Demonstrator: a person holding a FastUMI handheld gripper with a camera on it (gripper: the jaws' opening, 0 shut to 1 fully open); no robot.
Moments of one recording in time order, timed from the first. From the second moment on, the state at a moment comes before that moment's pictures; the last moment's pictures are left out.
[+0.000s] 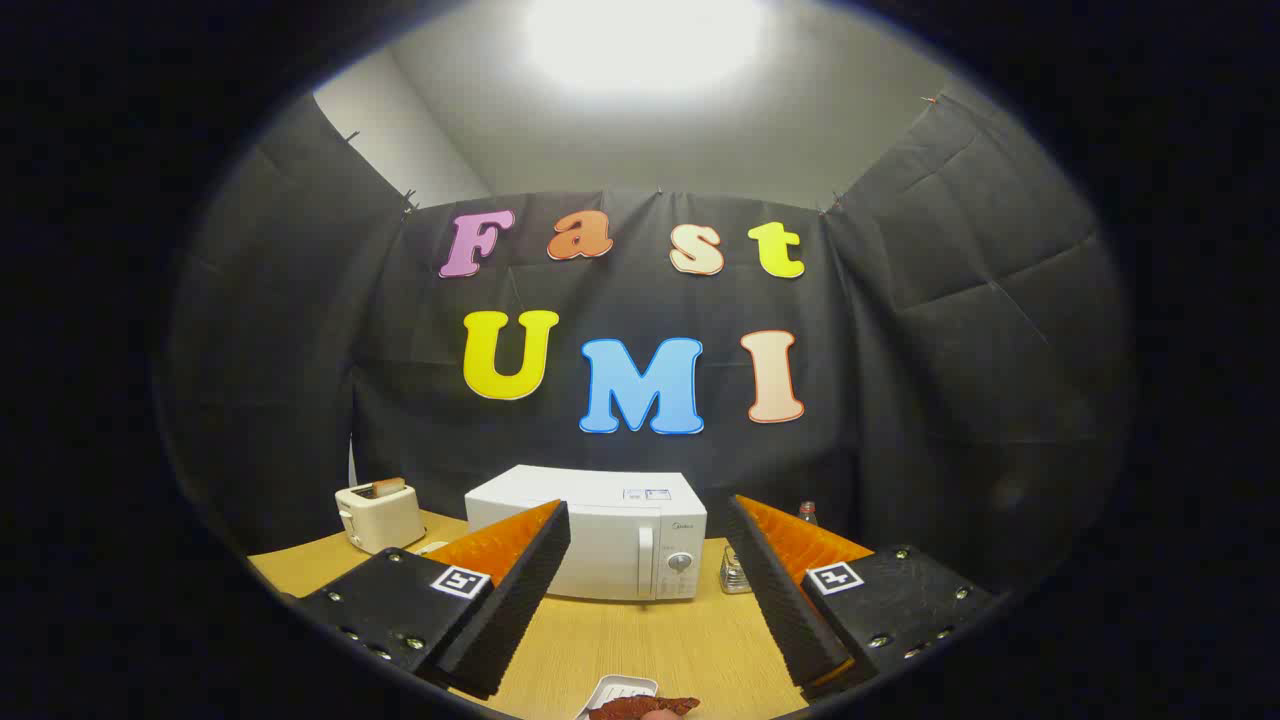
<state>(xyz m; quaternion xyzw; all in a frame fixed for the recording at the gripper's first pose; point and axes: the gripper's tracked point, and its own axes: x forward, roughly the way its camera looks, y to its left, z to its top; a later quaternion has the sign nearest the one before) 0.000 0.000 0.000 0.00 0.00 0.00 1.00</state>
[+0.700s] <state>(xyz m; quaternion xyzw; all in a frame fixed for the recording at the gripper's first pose) 0.056 0.001 -0.009 0.00 0.00 0.01 1.00</state>
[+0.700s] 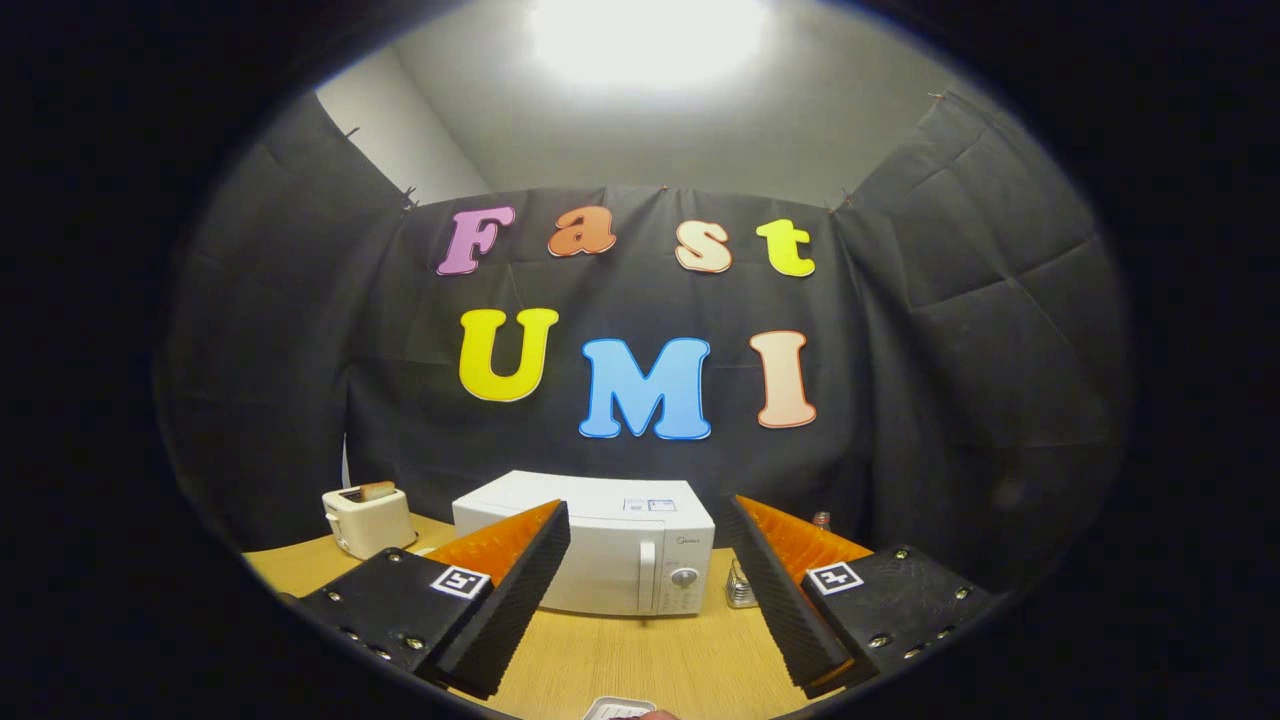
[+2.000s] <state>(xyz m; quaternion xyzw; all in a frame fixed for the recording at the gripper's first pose) 0.275 0.005 -0.199 0.01 0.14 0.04 0.99</state>
